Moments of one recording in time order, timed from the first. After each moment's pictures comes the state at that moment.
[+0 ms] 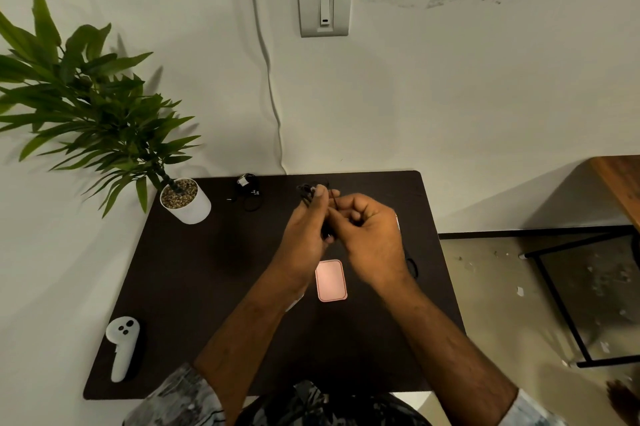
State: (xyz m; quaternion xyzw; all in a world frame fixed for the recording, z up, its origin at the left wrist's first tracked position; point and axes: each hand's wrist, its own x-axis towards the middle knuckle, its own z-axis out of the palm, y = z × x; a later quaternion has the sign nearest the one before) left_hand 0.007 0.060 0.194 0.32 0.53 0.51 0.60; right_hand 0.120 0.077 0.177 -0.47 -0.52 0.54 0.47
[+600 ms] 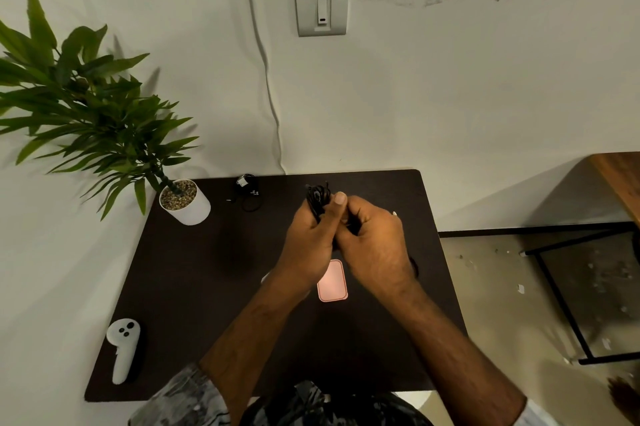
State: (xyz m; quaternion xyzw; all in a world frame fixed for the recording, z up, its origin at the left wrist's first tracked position) left_hand 0.013 0.062 0.187 0.40 0.57 0.49 0.52; right_hand 0.128 0.074 0.179 -0.54 -0.66 0.37 0.38
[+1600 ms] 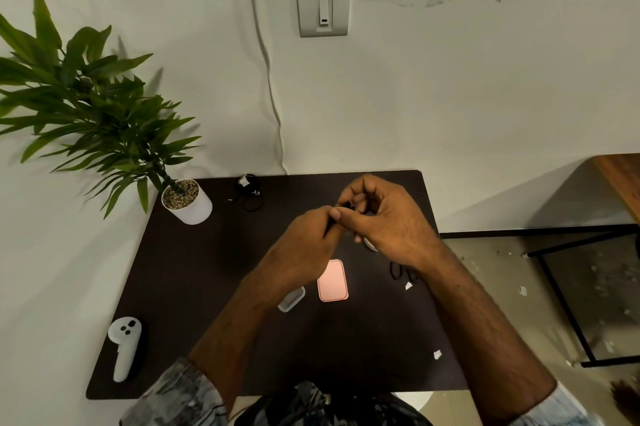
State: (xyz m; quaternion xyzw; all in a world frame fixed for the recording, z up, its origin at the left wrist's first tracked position) left_hand -0.004 0.064 0.195 0.63 0.64 0.22 0.39; right_hand 0.162 0.108 0.195 -0.46 -0.68 0.47 0.32
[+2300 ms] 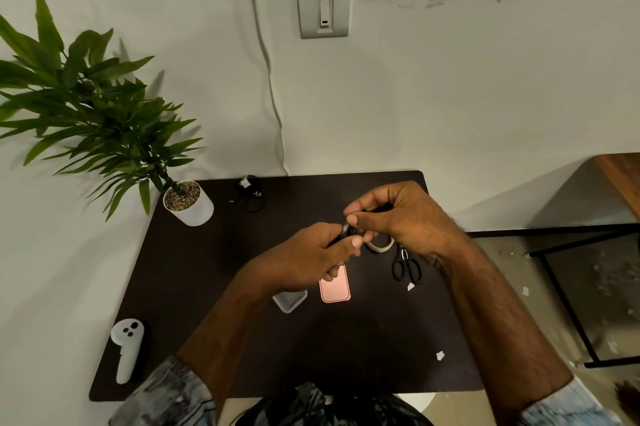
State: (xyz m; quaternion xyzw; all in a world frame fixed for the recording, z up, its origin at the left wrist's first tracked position) left_hand -0.016 0.062 0.202 0.61 0.54 0.14 0.56; right_hand 0.181 0.119 0.207 -0.46 -0.64 0.57 0.25
